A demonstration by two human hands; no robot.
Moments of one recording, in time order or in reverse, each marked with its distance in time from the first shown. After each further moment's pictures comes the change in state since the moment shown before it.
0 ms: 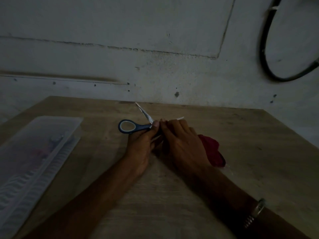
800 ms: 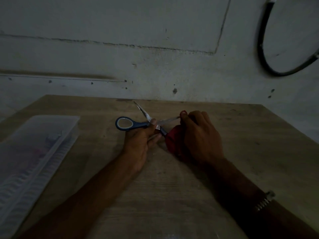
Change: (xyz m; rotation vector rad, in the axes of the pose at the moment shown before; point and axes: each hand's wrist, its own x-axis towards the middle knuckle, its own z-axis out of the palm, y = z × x) left_hand 0.004 0.002 -0.003 0.027 0.078 -0.039; right_hand -0.007 0.046 0.009 -0.059 0.260 0.188
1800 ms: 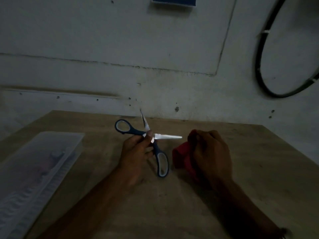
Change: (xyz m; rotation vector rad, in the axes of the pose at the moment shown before) left_hand 0.007 0.018 -0.004 0.187 0.016 0.179; right_hand 0.009 0.010 -0.016 0.303 -0.033 0.354
